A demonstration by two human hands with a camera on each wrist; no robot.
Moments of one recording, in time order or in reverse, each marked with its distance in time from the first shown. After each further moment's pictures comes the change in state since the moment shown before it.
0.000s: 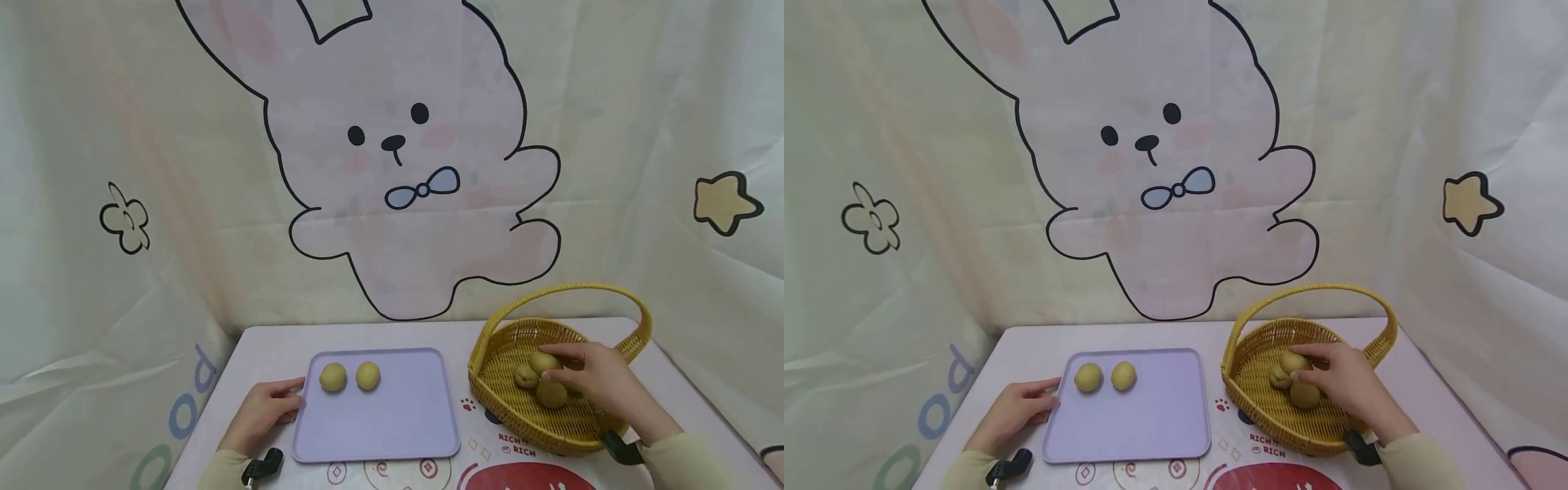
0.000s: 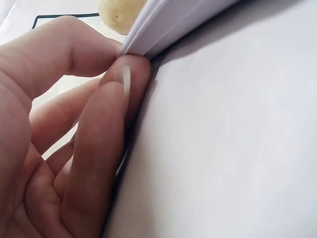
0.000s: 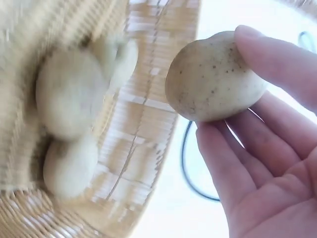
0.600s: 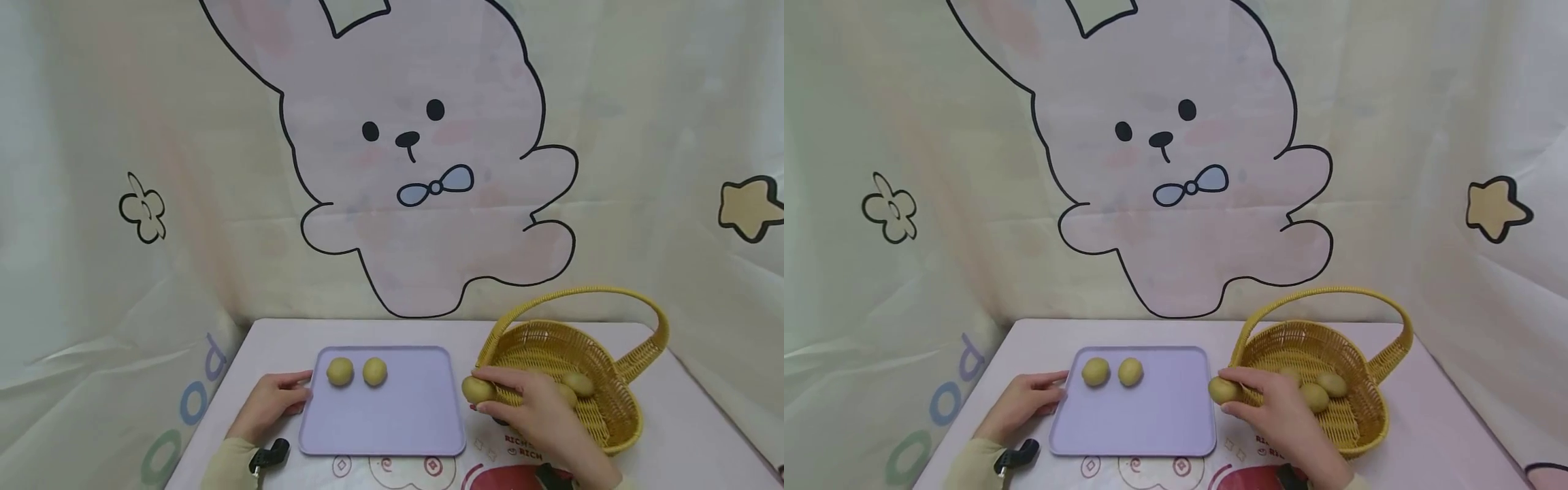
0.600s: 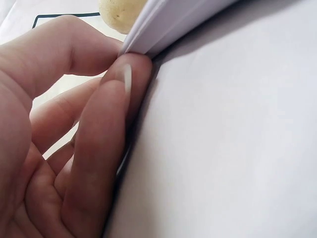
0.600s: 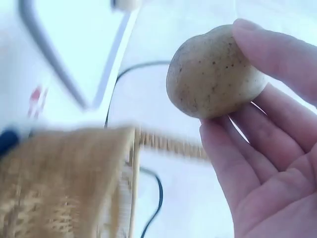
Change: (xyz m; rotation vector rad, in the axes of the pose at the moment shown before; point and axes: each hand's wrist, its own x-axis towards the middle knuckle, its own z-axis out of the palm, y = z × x) left_hand -0.003 0.002 -0.004 0.007 -0.014 0.029; right_hand -0.026 -0.101 0.069 0.198 0.038 -0.213
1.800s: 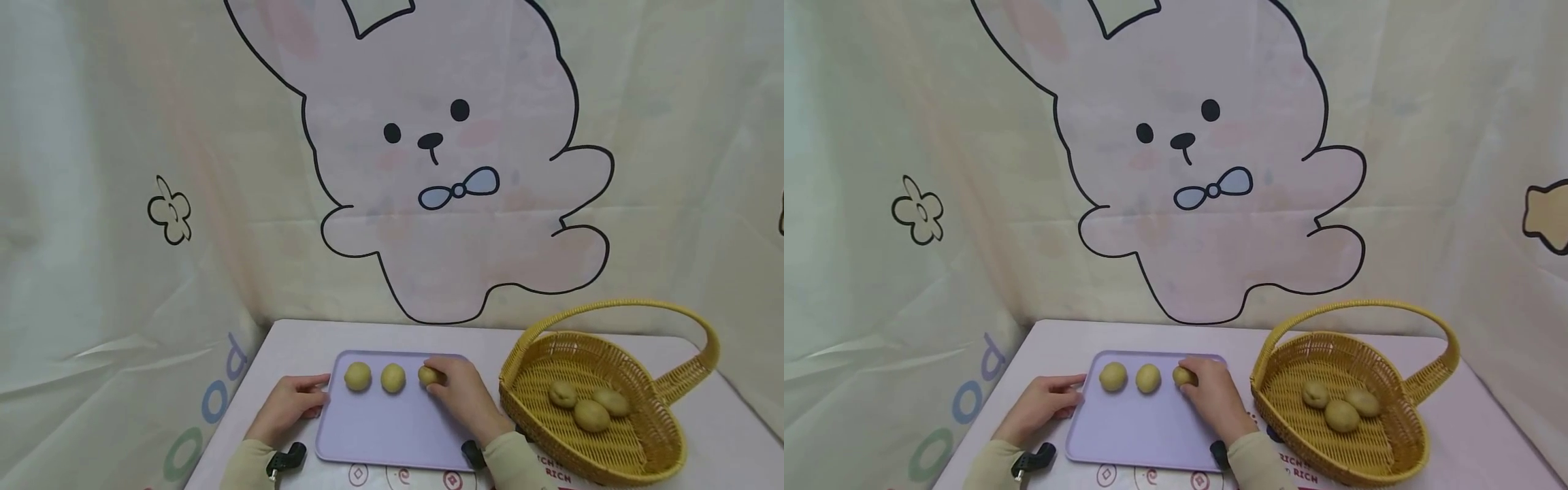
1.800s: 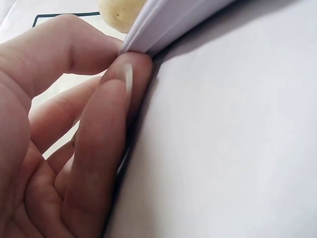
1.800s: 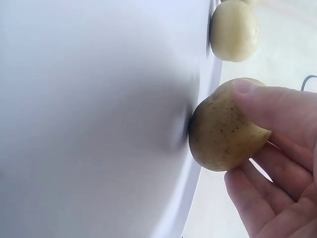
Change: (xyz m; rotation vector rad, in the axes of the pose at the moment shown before) left_hand 0.003 -0.003 0.000 -0.040 -0.007 -0.012; right_hand 0.103 0.008 0.145 -0.061 0.040 -0.050
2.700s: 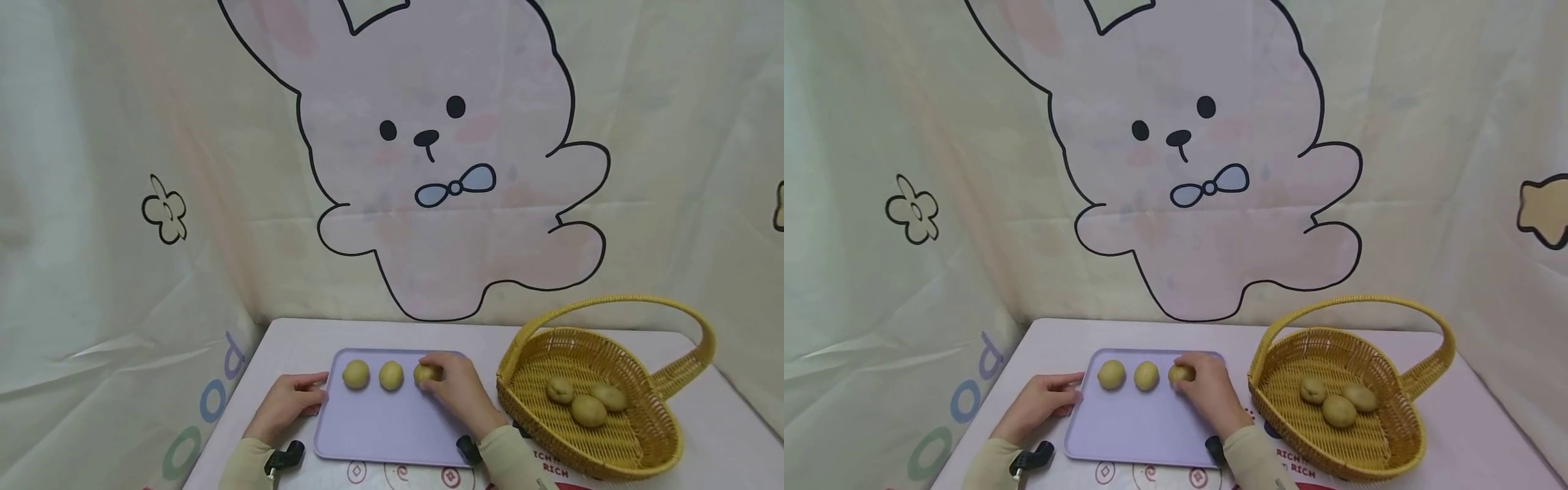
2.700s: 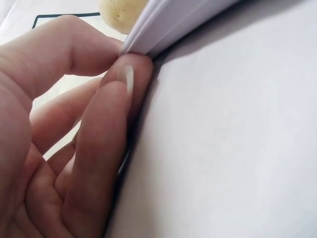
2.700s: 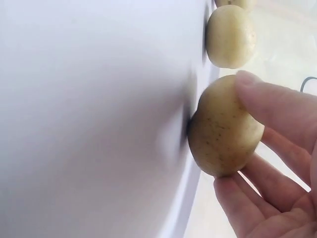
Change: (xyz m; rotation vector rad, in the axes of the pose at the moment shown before) left_hand -0.001 0.004 0.001 -0.007 0.004 0.007; right_hand 0.003 -0.002 0.000 0.064 0.027 0.047
